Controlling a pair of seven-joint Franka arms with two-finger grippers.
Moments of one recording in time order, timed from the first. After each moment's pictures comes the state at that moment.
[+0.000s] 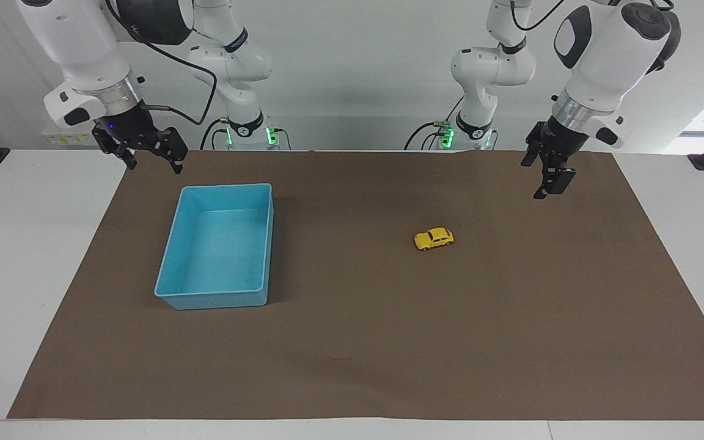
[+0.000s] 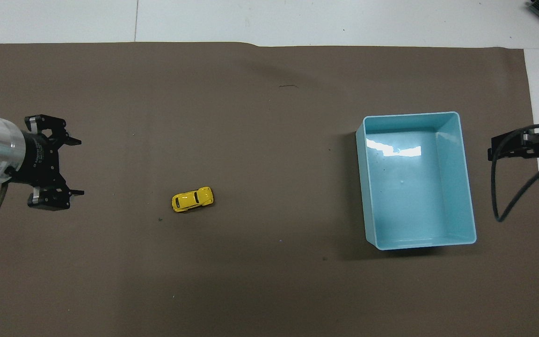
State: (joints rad) left arm -0.13 -0.10 -0.02 -1.87 -0.09 1.82 -1.81; right arm 0.01 0.01 -0.04 -1.57 -0.02 1.55 0.09
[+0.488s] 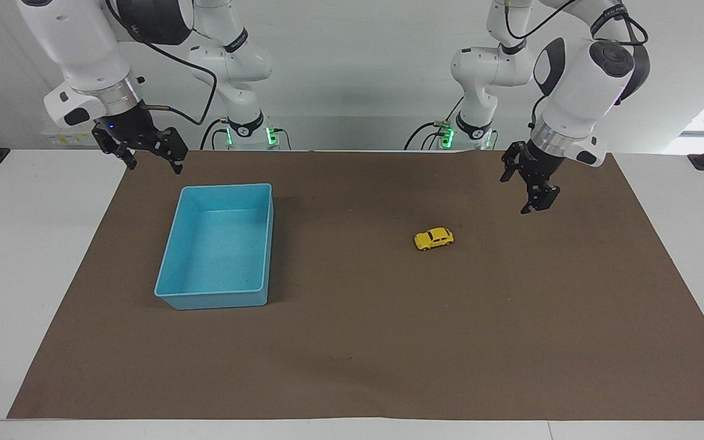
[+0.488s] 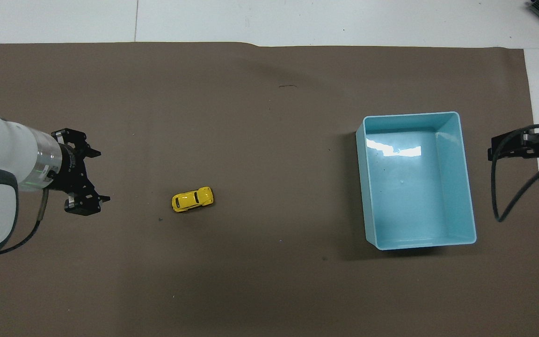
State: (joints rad) left arm -0.17 -0.09 -0.02 -1.97 -0.10 1.90 -1.94; right arm 0.01 0.01 -0.04 -1.57 -0.02 1.55 0.09
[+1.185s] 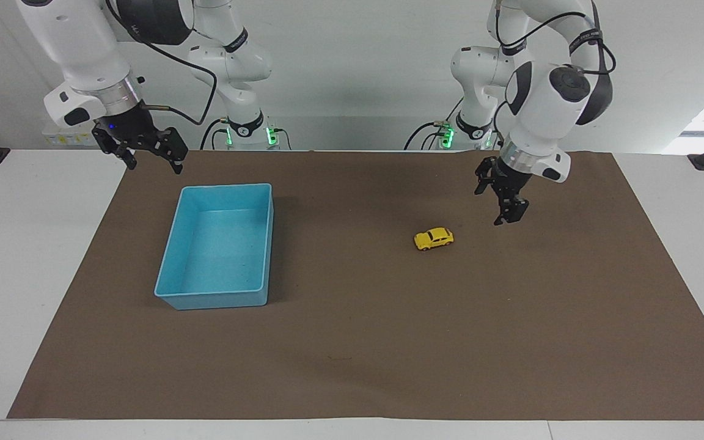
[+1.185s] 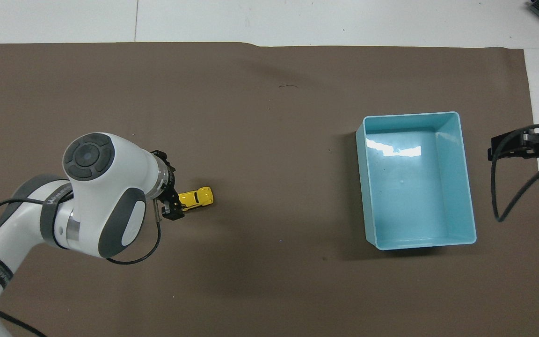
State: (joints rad) left arm -0.38 0.10 -0.03 -2.11 -0.11 2.21 -2.19; right arm 0.01 0.01 -0.04 -1.57 -0.02 1.55 0.09
